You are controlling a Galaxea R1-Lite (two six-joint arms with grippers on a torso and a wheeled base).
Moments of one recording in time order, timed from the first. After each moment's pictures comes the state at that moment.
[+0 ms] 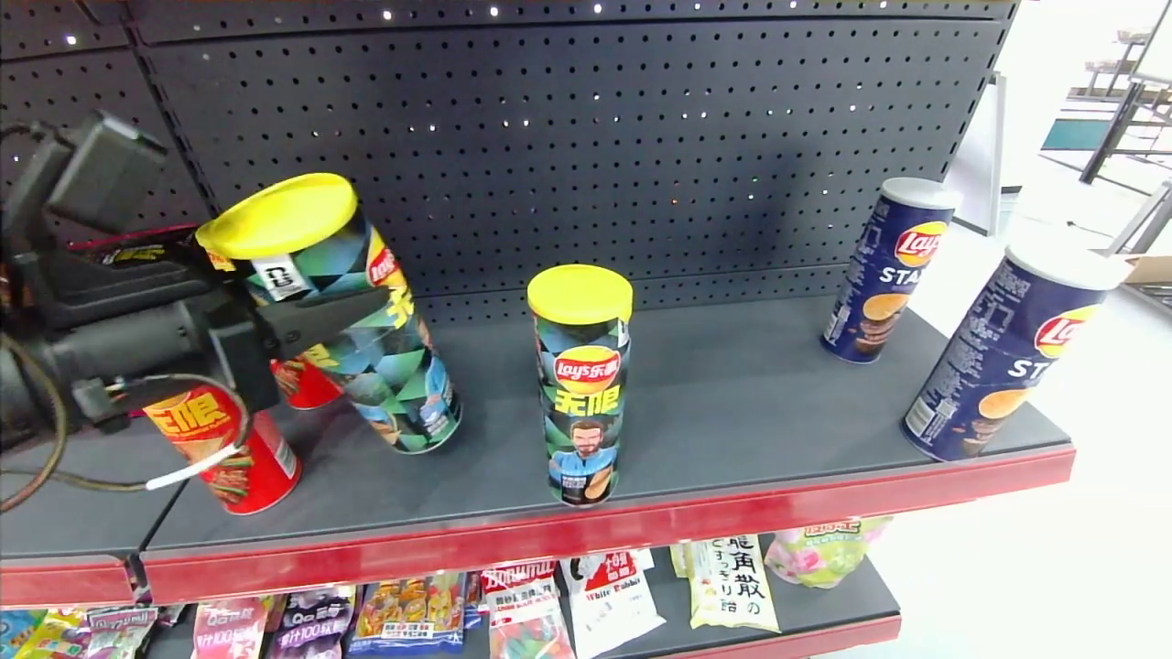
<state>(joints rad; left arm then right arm) -0.27 1.32 -0.74 -0.50 -0.45 0.10 0.00 0.00 0.00 0.00 0.01 0.00</state>
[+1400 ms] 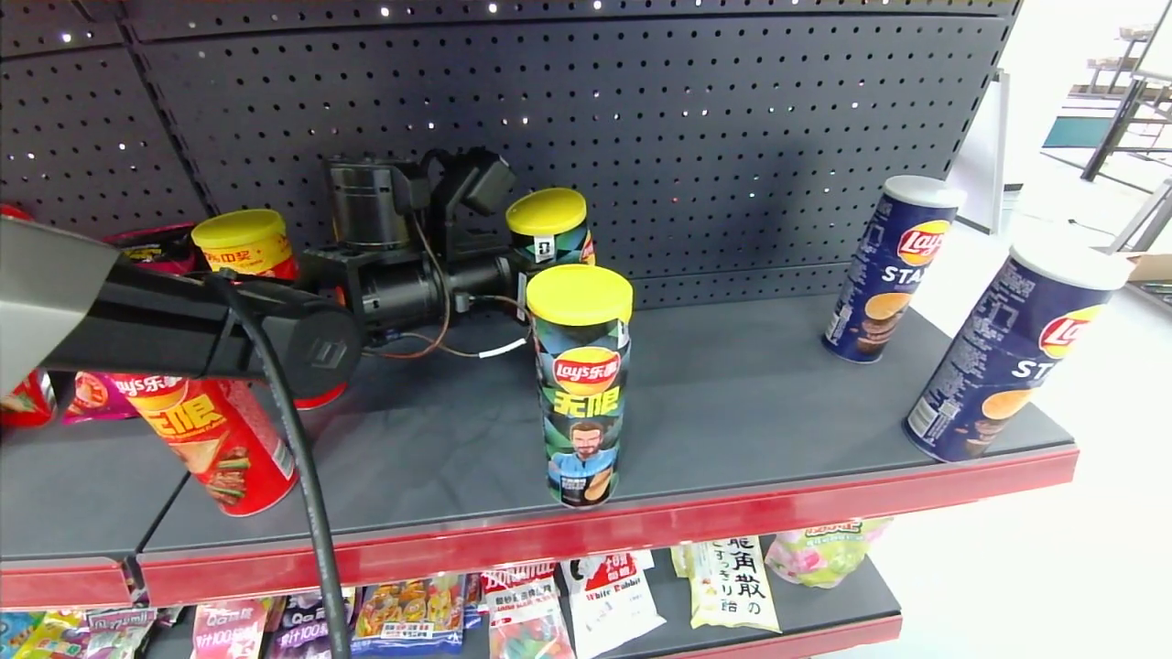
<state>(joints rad) -0.43 1.98 -1.27 -0.60 -0.44 0.10 0.00 0.00 0.00 0.00 0.01 0.00</state>
